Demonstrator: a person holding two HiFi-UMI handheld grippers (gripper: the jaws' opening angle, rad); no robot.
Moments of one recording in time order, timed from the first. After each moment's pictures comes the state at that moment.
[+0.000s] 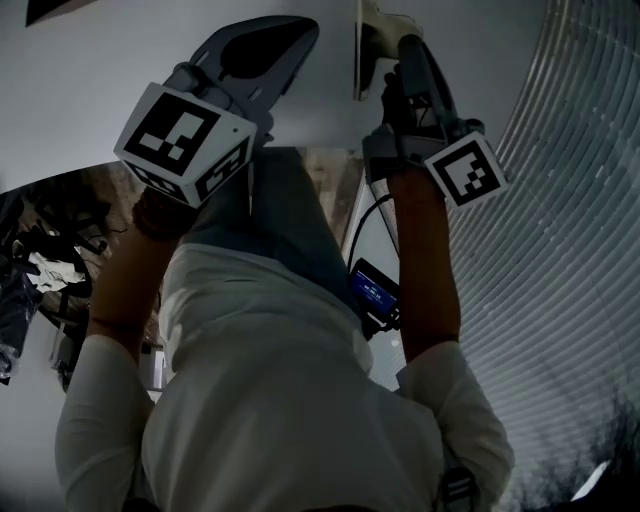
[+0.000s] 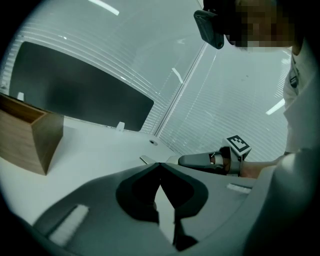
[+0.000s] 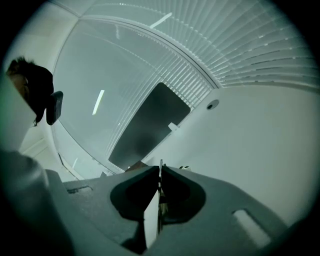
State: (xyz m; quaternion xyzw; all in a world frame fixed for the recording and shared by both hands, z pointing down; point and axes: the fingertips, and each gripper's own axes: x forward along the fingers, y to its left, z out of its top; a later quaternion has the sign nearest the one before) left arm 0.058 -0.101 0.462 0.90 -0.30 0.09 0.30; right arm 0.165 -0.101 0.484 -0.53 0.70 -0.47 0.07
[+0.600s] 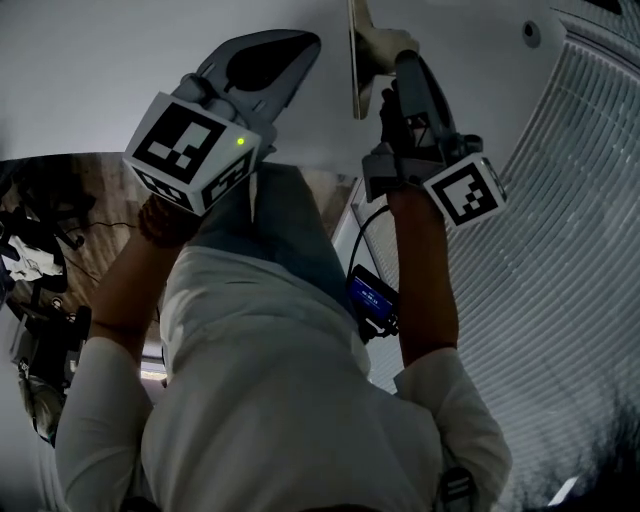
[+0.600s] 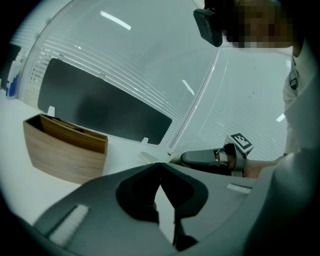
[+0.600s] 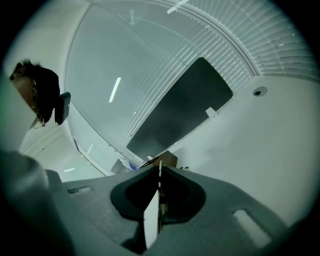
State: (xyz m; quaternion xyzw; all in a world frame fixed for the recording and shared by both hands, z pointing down) left arm 0.012 -0.064 0.443 0.89 -0.35 0.06 0.28; right arm 0.108 -0.076 0.448 -0.46 0.76 -0.45 0.06
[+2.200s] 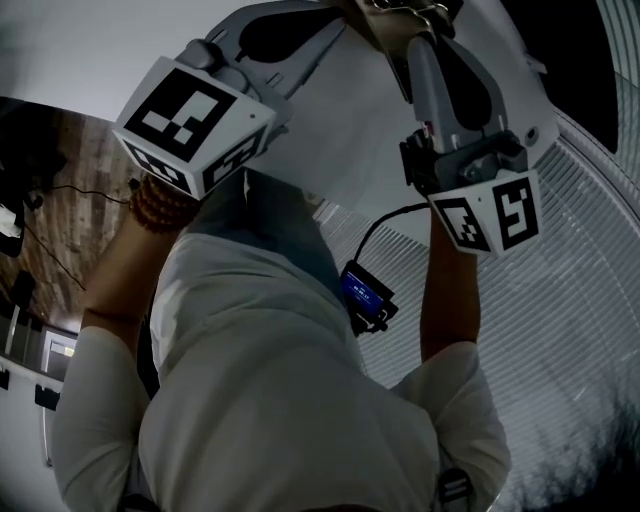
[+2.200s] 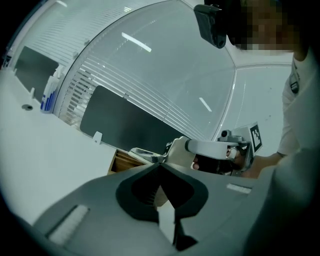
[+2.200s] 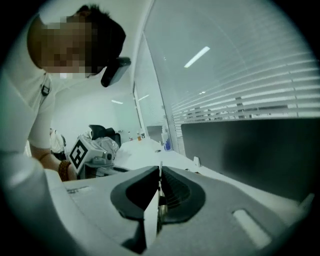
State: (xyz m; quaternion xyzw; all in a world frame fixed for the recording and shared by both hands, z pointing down) left arm -0.141 -0.095 0.373 0.85 -0.45 -0.03 0.27; right arm -0.094 -0.107 0.326 -0.25 0.95 -0.12 -0.15
